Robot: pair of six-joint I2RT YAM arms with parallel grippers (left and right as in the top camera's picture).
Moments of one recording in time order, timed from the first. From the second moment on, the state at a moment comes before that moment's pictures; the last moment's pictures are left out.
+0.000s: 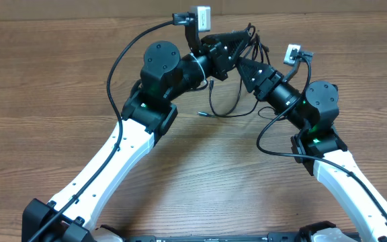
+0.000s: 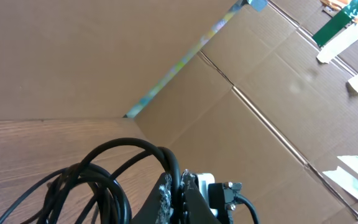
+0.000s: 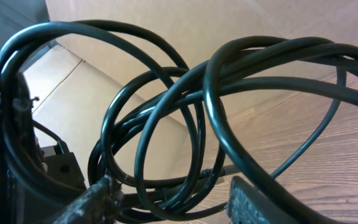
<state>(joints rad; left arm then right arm) -0.52 1.53 1.26 0.34 0.47 -0.80 0.25 1.29 0.76 0.54 -0.49 0.99</state>
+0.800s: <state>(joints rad) -0.51 1.53 1.26 0.34 0.53 -0.77 0.20 1.29 0.76 0.56 -0.50 0.96</state>
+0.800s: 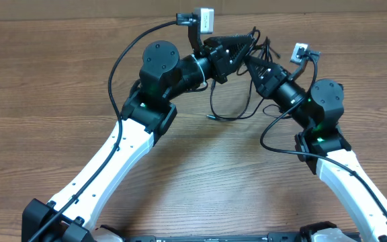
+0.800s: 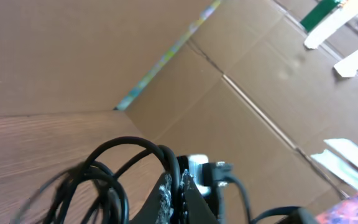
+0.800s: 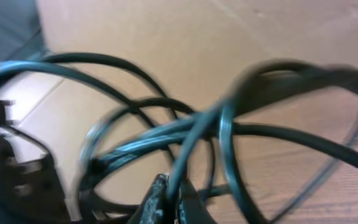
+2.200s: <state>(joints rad) -0.52 1.53 1.26 -0.09 0.33 -0.44 0.20 1.29 0.76 1.15 -0.79 1.17</state>
